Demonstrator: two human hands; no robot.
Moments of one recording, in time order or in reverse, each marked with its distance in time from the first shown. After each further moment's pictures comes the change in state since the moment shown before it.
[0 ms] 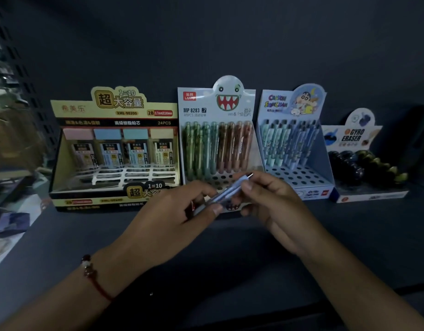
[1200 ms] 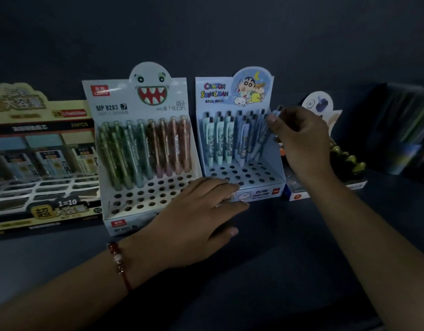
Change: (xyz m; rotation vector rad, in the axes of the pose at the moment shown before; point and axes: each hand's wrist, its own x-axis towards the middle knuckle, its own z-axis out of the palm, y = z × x) left_hand 0.088 0.031 0.113 0.606 -0.241 0.439; right_hand 0.077 -0.047 -0.173 -0.682 0.551 -0.483
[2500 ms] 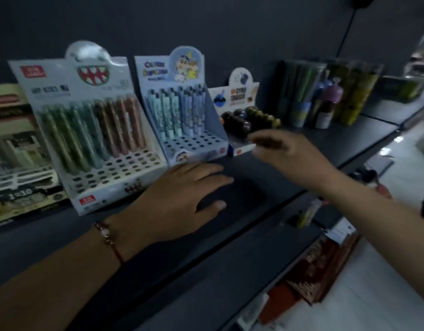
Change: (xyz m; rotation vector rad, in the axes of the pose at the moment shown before) left_hand -0.015 0.036 -0.021 -0.289 -0.073 0.178; right_hand -0.126 -0.063 -0.101 -0.390 -0.333 0.256
